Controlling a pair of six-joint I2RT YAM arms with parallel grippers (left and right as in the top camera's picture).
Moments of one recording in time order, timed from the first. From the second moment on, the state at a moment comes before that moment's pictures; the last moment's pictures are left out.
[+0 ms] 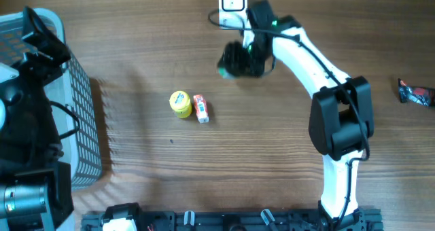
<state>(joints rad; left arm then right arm) 0.12 0.90 1.35 -0.40 -0.29 -0.25 0.36 2.20 1.86 -0.92 -0.41 0.51</state>
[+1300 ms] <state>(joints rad) 0.12 0.90 1.35 -0.40 -0.29 -0.25 0.41 2.47 1.90 0.32 0.17 -0.14</state>
